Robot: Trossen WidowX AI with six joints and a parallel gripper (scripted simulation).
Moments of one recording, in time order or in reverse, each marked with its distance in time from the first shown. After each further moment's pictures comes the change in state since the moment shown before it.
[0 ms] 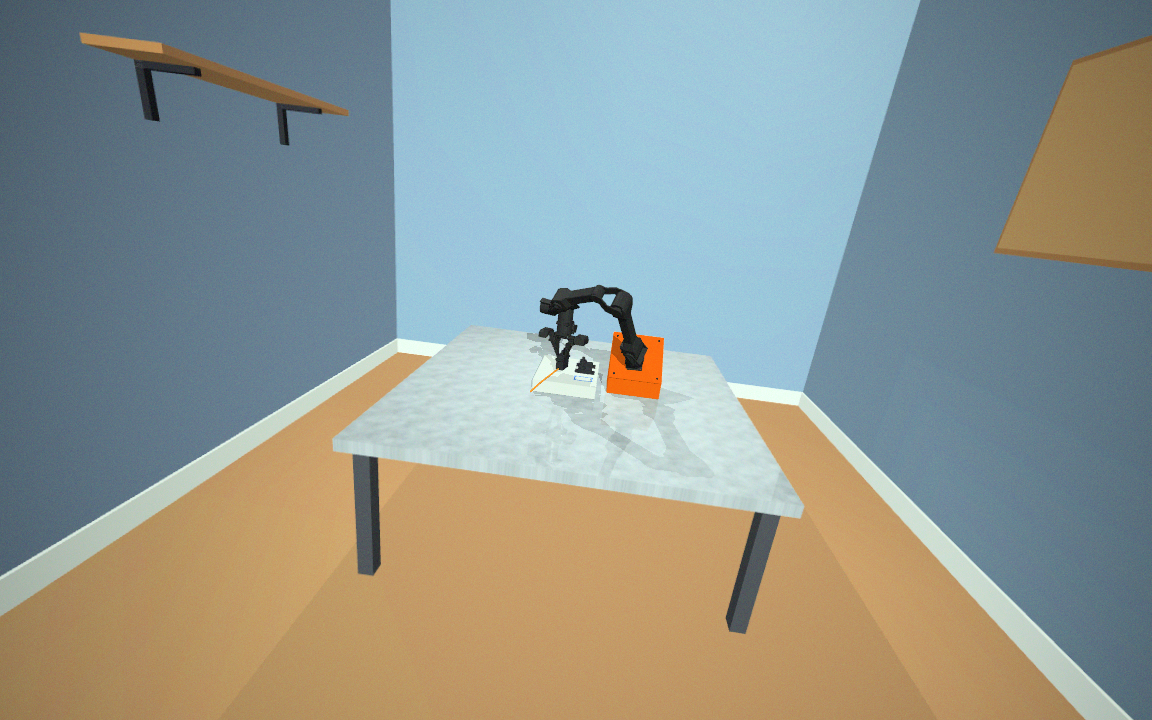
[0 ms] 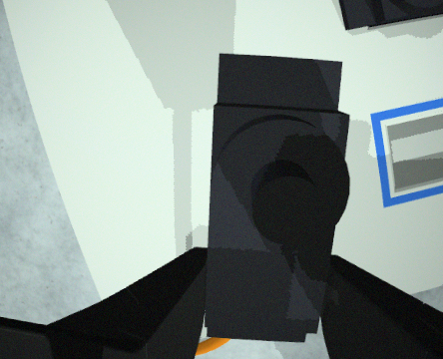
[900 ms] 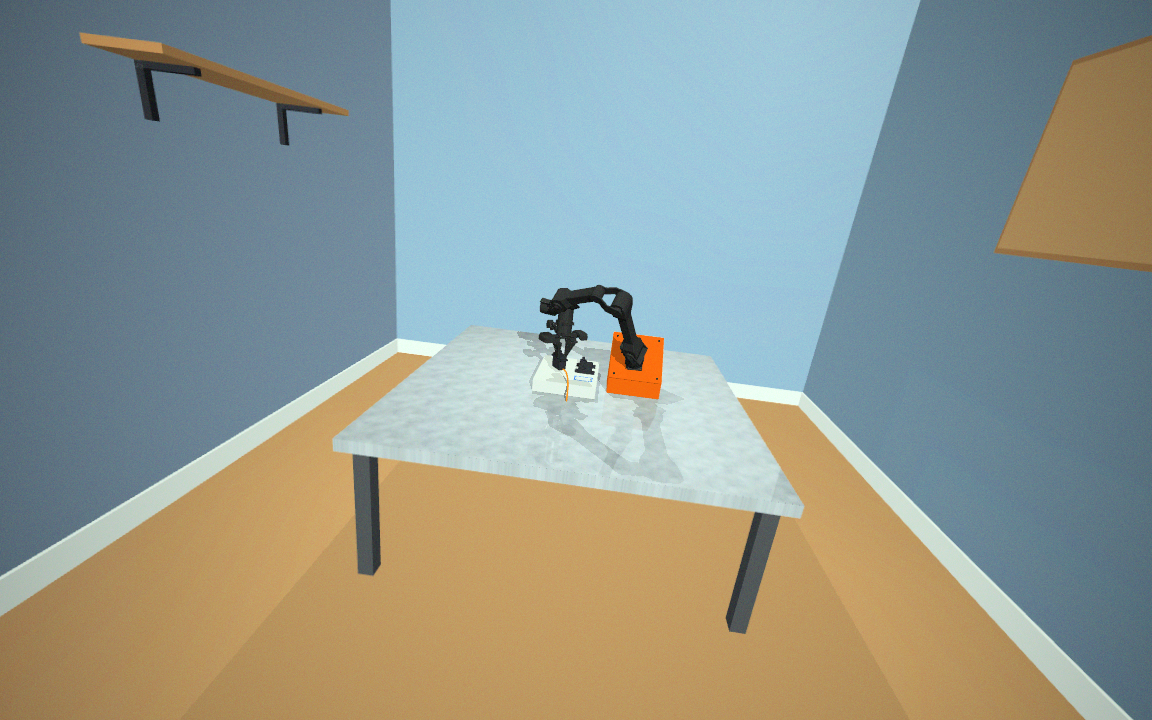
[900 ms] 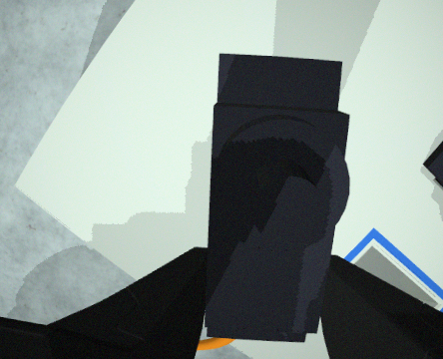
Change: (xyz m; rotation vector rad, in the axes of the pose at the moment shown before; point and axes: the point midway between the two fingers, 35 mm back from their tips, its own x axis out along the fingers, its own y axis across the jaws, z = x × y) arm 0.000 0.000 0.000 -0.926 0.000 0.000
